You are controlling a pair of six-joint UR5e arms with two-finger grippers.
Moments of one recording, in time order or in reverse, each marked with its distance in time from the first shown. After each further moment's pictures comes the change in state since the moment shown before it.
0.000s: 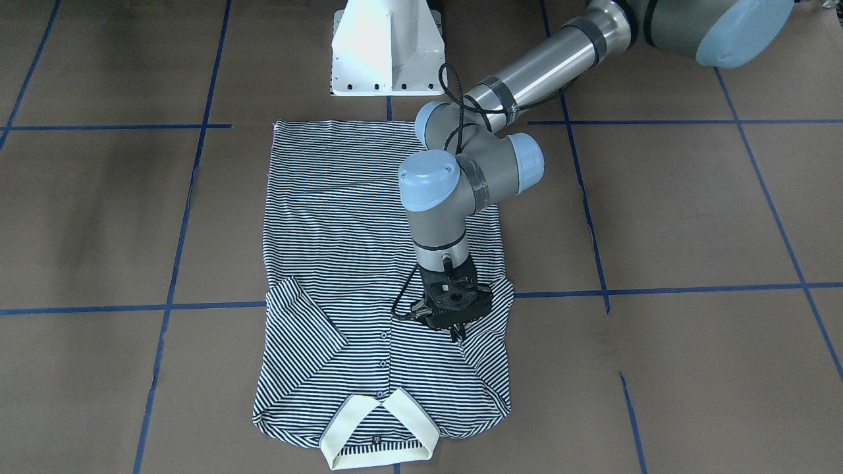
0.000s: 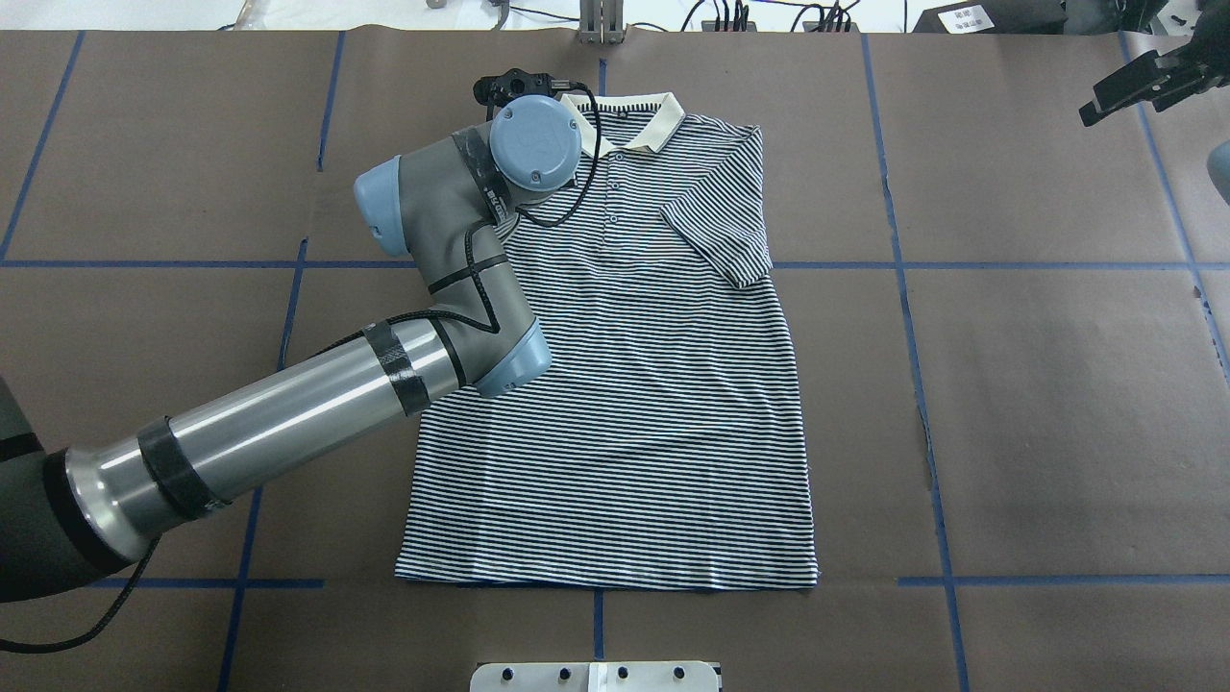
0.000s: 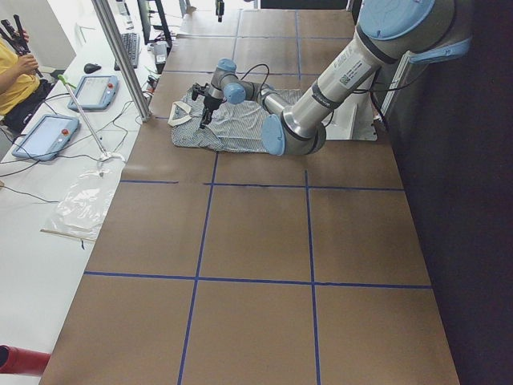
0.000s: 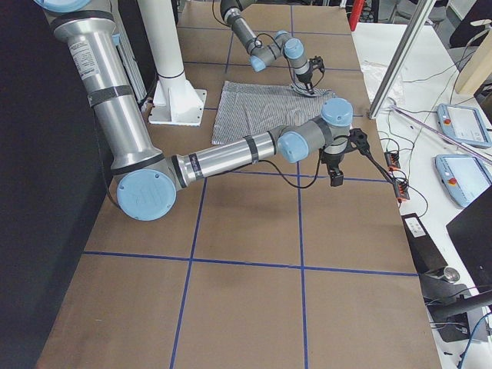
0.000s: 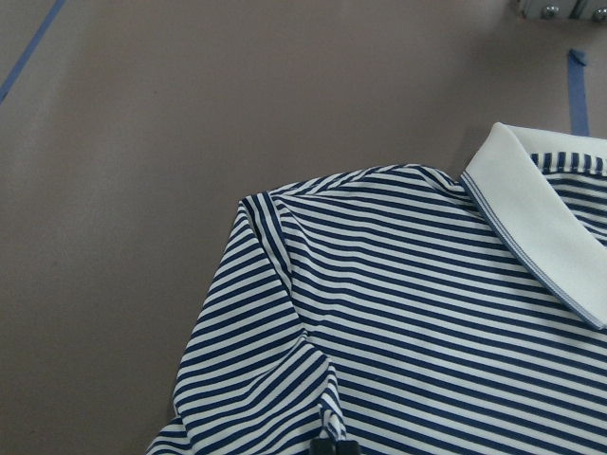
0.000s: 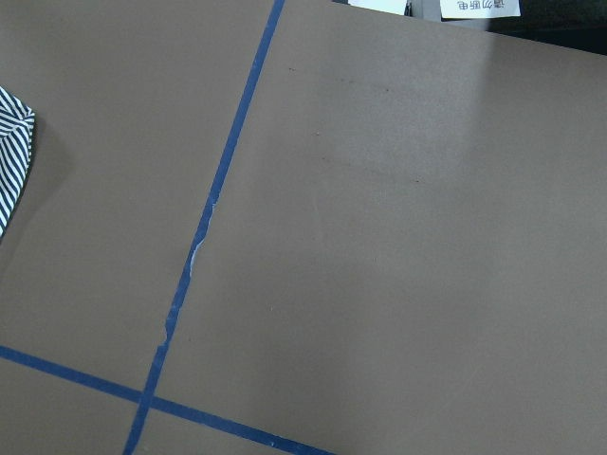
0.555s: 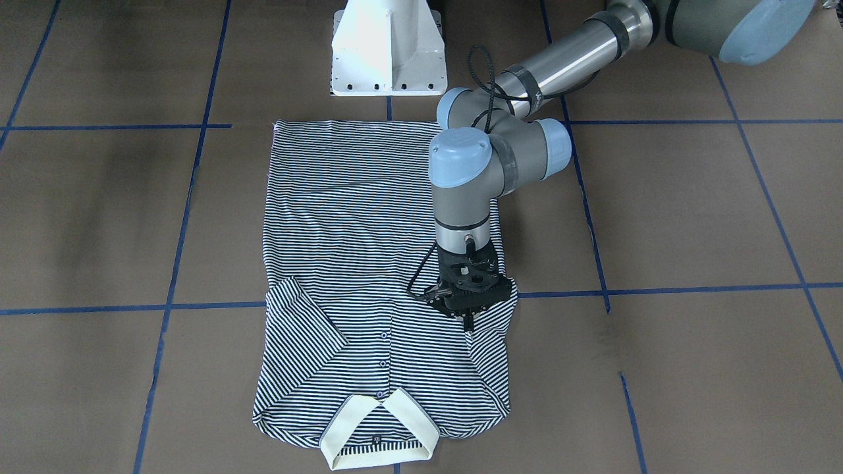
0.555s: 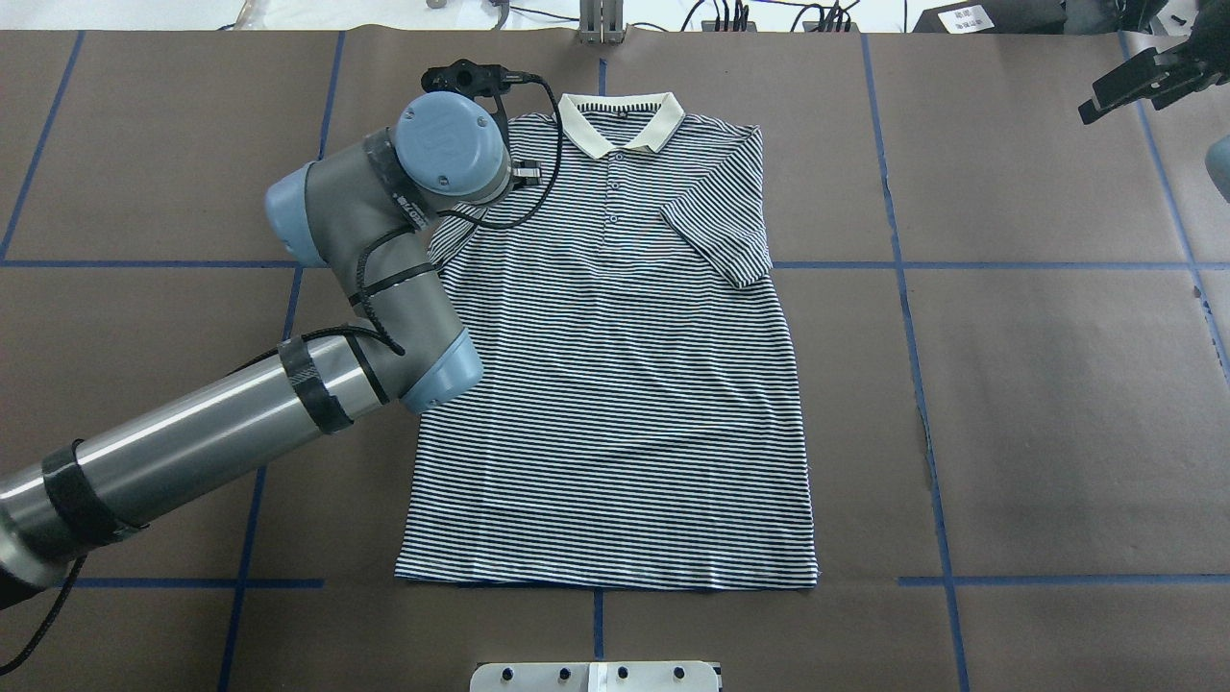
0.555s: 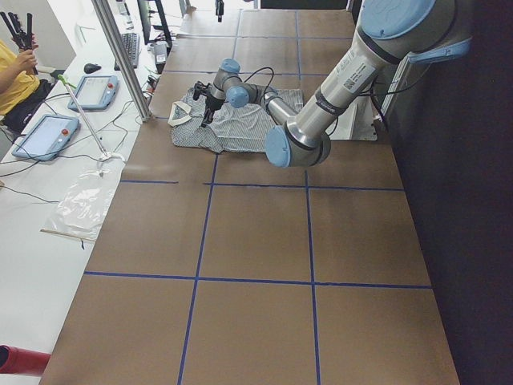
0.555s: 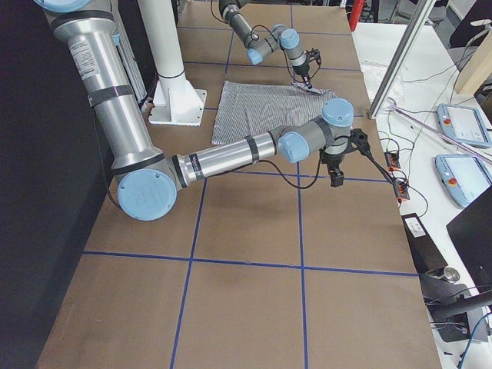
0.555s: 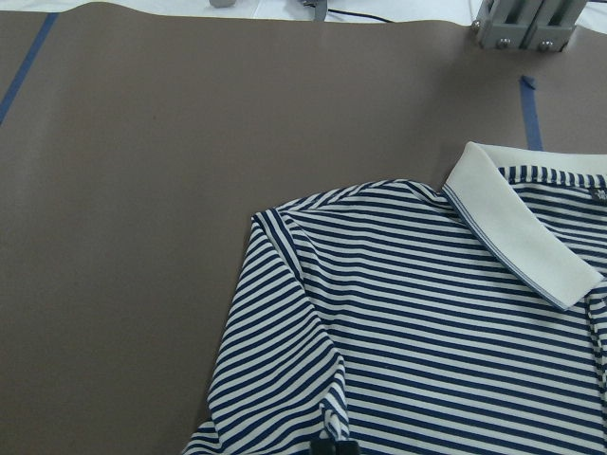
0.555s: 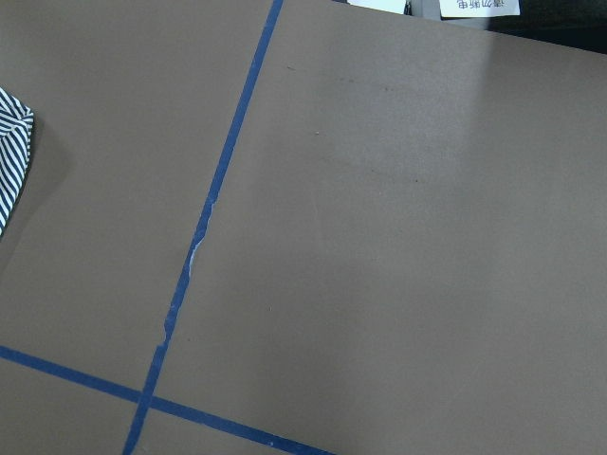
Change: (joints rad) left arm -0.005 0.083 -0.119 -0.015 -0.005 -0.013; right arm 0.001 0.001 -0.004 -0.001 0.002 -0.005
